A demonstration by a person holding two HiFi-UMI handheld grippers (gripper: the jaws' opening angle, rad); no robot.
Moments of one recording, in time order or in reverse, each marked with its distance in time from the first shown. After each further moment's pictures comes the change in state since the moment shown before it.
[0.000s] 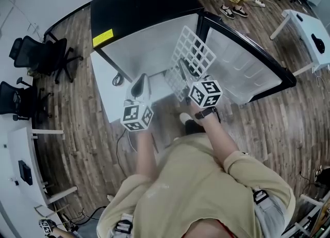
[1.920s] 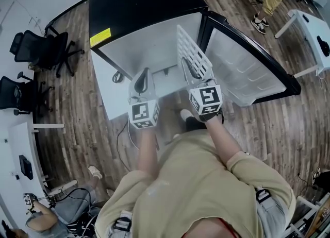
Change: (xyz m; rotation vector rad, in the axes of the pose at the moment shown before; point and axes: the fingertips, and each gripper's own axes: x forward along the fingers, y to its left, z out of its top) left arm 0.028 -0.005 0.001 0.174 -0.013 0.107; right arm -0.001 0.007 0.028 -0.358 -0.001 -0.019
